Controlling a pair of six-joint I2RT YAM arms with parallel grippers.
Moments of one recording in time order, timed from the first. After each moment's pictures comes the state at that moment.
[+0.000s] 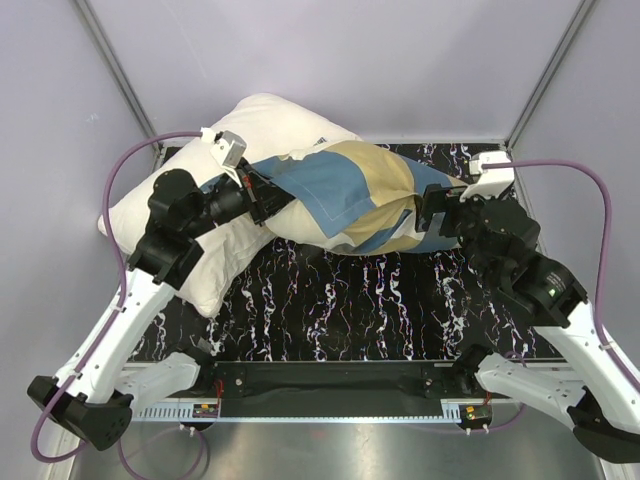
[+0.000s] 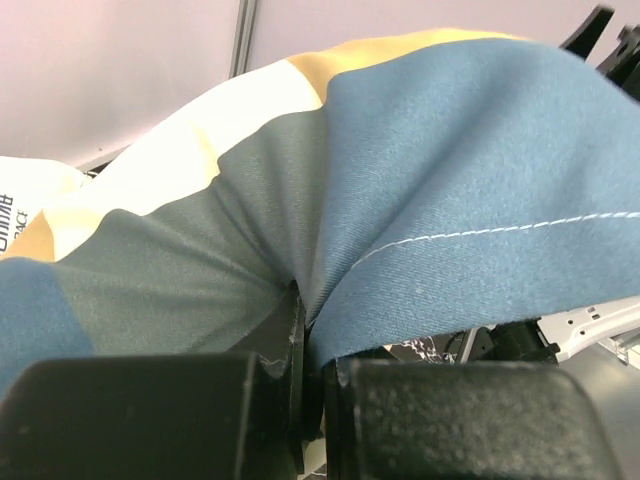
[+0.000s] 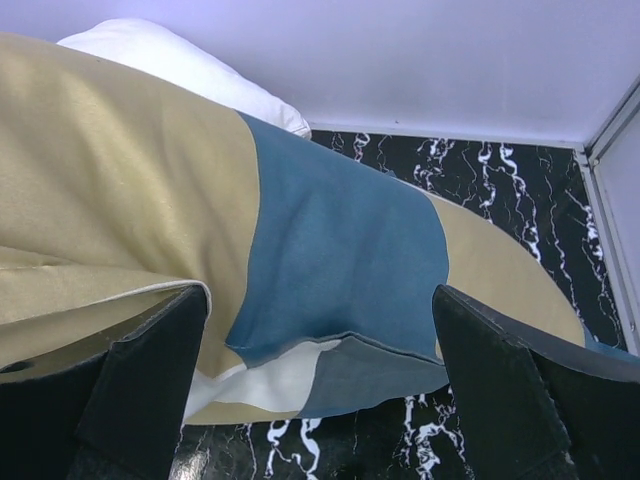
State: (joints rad) left arm -0.45 1.00 1.16 -0.09 0.57 -0.35; right arm 0.74 0.88 1.31 -0.60 0.59 0.14
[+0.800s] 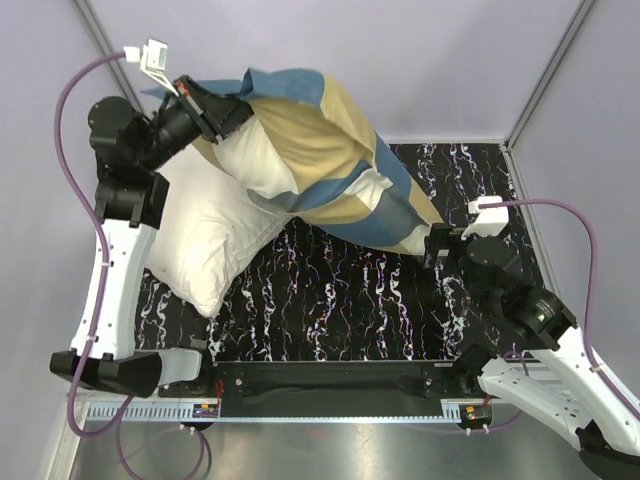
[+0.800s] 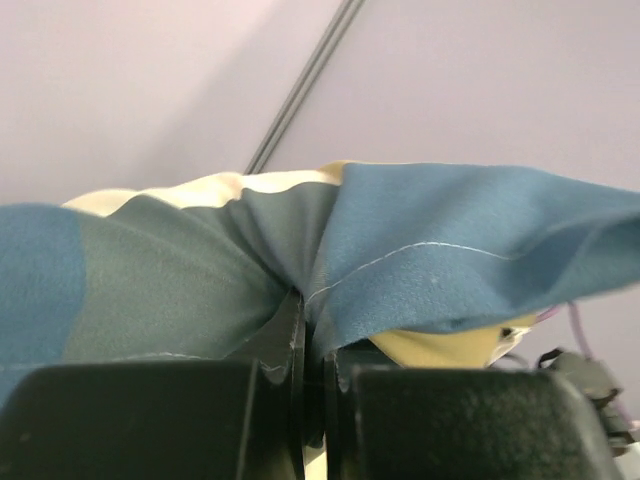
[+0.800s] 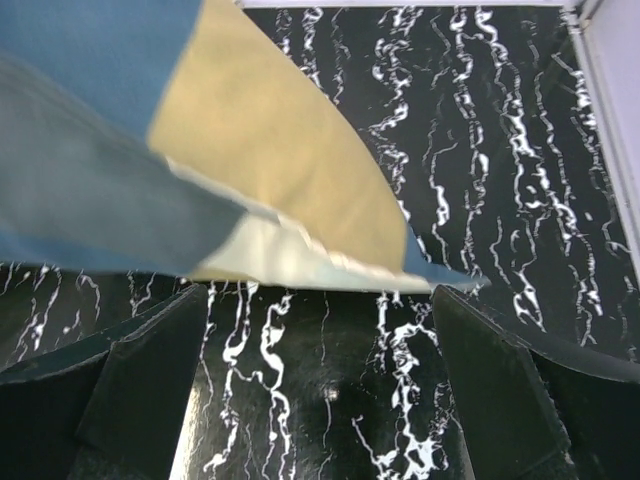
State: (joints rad) left arm -0.13 1.25 1.62 -0.11 0.70 -0.75; right arm 0.71 0.67 0.98 -0.68 0.62 0.28
